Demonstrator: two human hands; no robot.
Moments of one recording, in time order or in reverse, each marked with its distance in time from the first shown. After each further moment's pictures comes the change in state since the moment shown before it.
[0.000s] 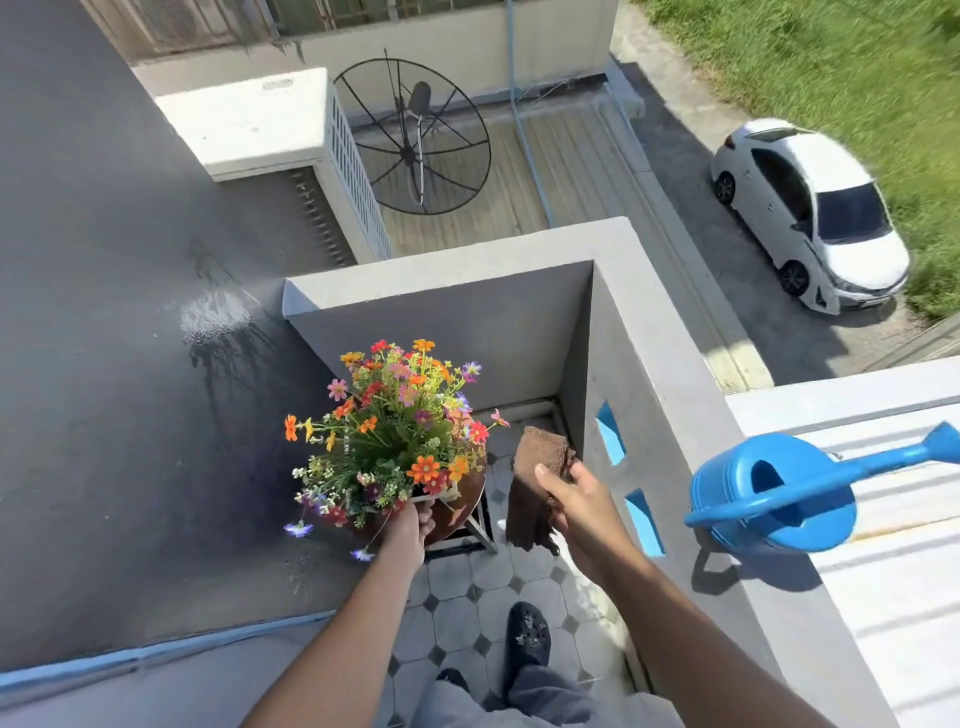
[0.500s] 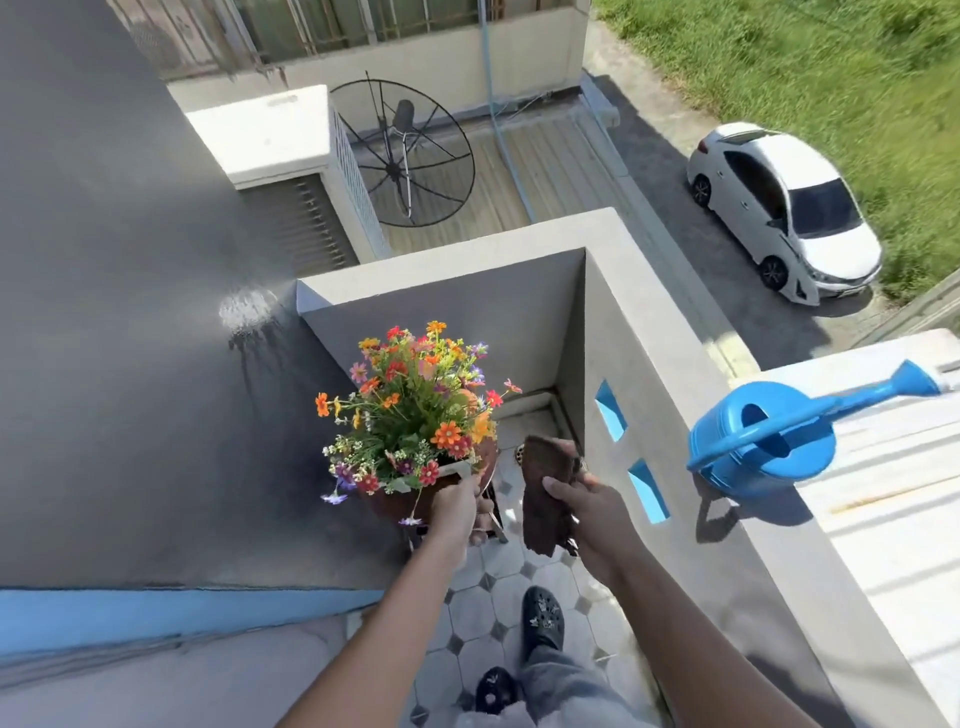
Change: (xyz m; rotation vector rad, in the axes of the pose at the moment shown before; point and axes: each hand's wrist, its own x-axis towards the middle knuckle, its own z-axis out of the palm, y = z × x) left_hand -0.084 -0.017 -0.014 0.378 -0.216 0.101; right_hand -0.069 0.033 0.012 0.114 0.044 0.053
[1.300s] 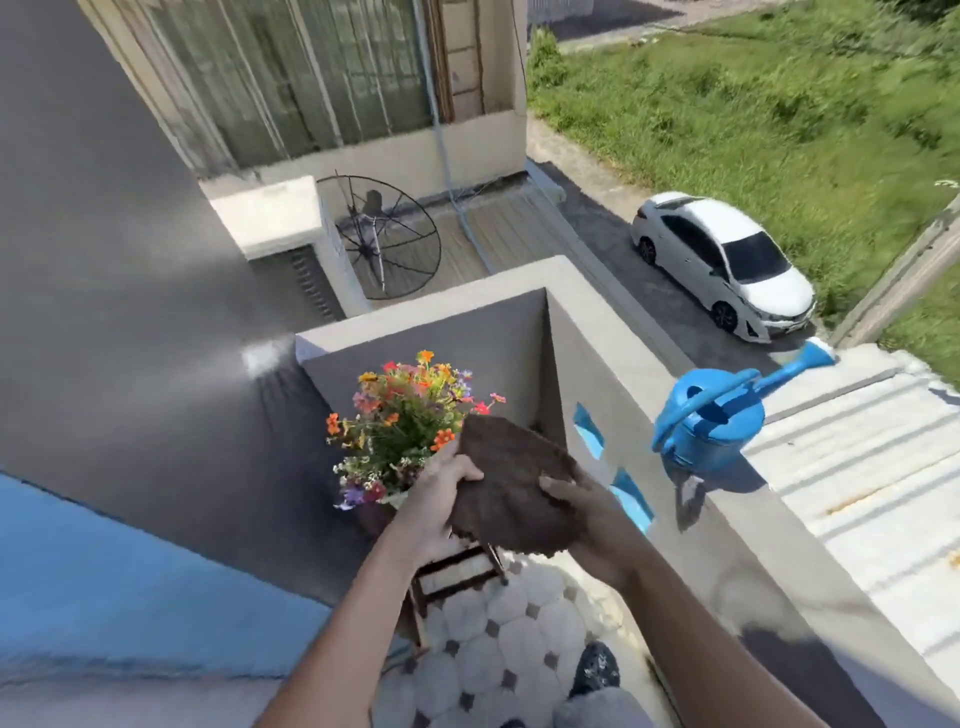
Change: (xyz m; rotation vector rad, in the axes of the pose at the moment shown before) left_hand -0.128 0.040 -0.045 -0.119 -0.565 0.383; right_hand -0.093 0.002 0.010 0.226 -0.344 -0.180
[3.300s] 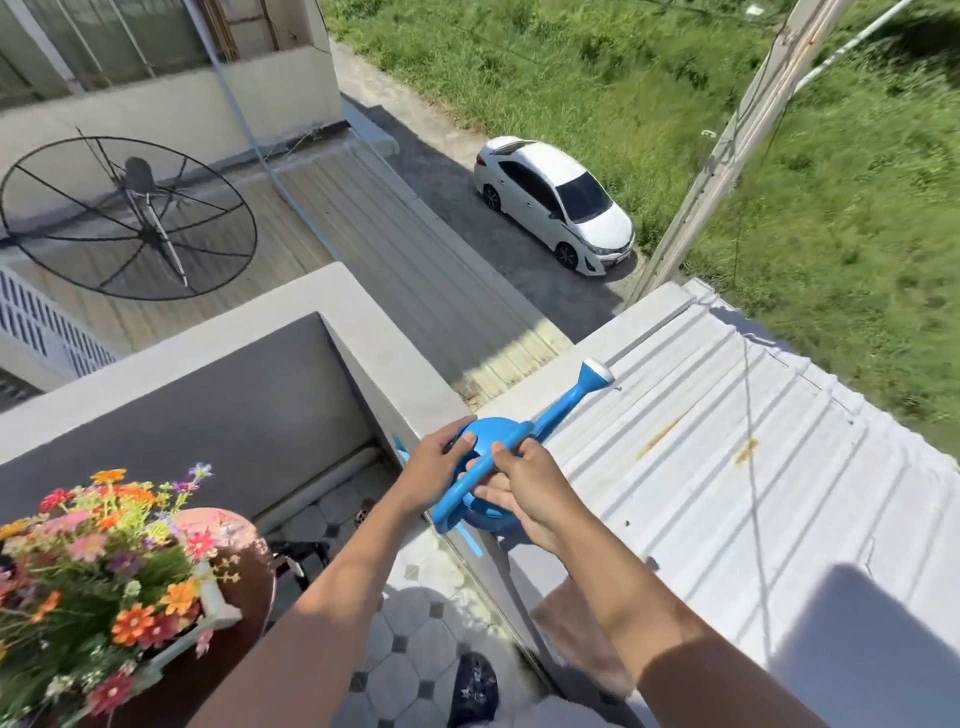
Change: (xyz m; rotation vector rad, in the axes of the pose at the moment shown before) left_hand 0.296 -0.100 0.222 0.803 -0.346 0.098; right_hand 0.056 -0.197 -0.177 -0.144 0.616 0.017
